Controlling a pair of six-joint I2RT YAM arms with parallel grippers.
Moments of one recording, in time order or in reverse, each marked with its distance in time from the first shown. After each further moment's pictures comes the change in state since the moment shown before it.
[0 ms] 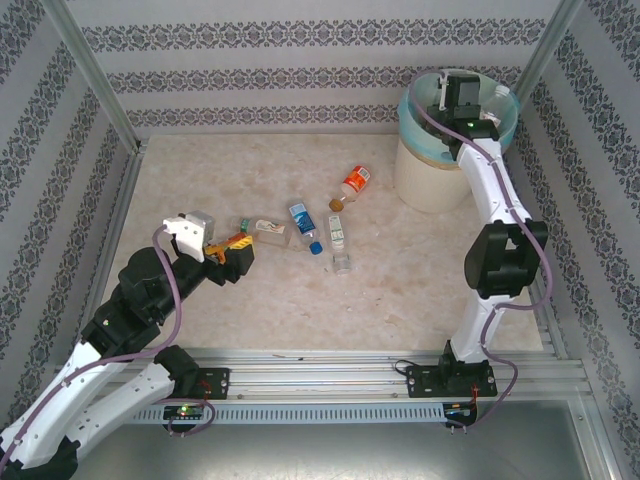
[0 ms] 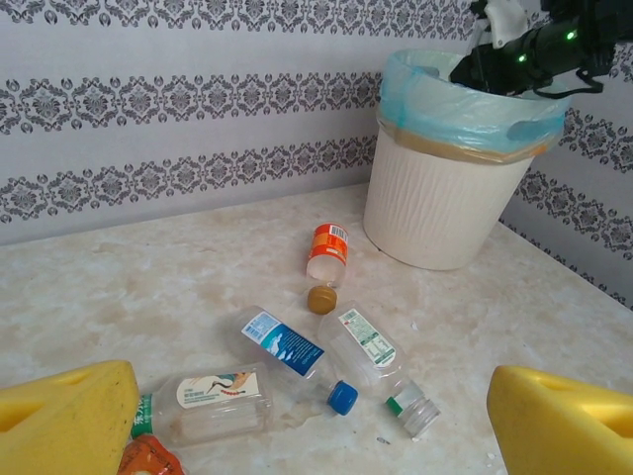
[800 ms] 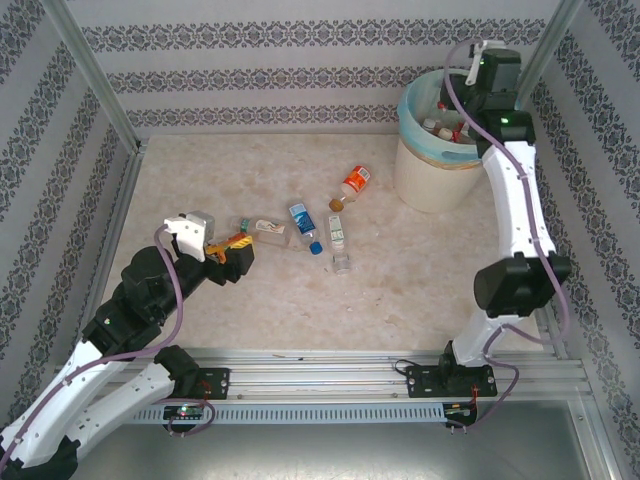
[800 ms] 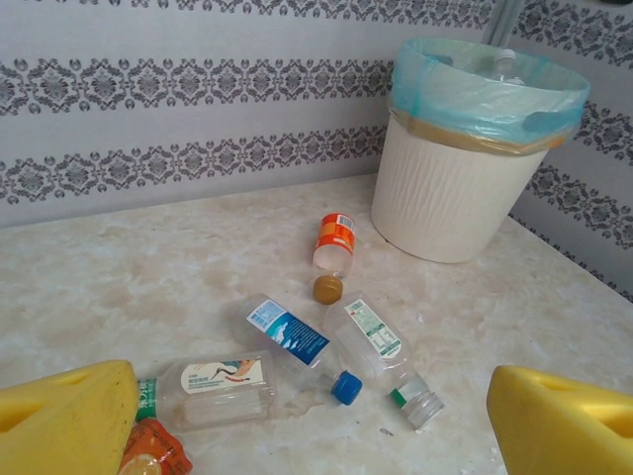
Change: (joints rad) left arm 0.000 0.011 0.000 -0.022 -0.027 -0.023; right arm -0.020 -0.211 0.122 -0.086 -0.099 0.139
